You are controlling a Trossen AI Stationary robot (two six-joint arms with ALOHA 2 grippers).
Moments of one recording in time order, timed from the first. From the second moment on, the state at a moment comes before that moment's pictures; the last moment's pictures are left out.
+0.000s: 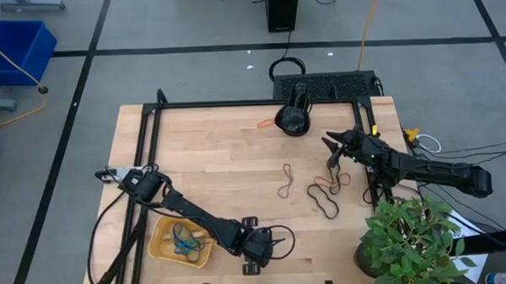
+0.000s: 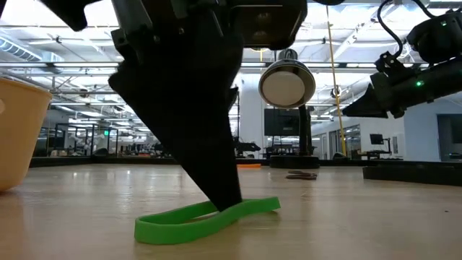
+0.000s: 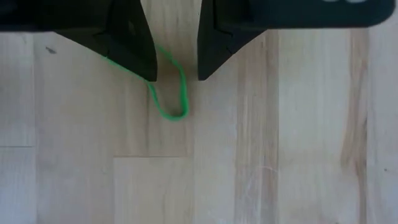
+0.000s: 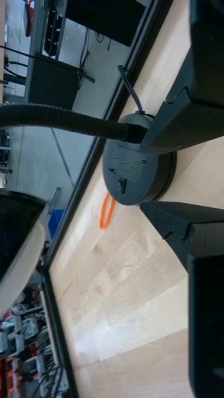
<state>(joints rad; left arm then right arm) -0.51 2.23 1.65 -0.60 -0.10 -0.49 -0.33 0.32 0.02 0.06 0.36 0.14</state>
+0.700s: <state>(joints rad) -0.50 2.24 1.66 -0.57 -0.06 -0.53 -0.33 0.35 0.02 0.06 0.36 0.14</state>
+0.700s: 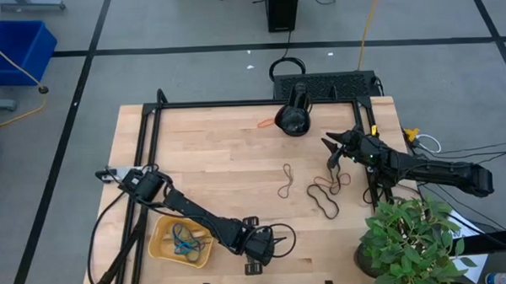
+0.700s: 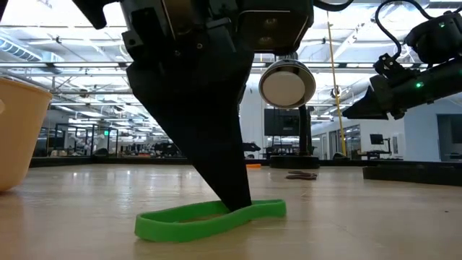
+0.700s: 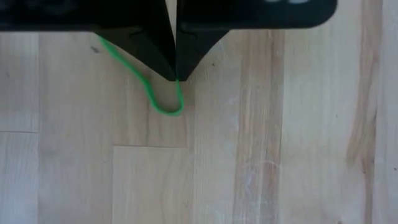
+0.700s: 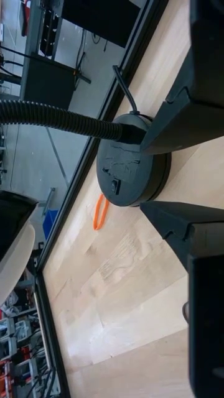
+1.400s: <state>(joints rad) -0.51 1.80 1.65 -0.71 -0.36 -0.63 -0.33 0.35 0.02 0.07 0.36 0.14</state>
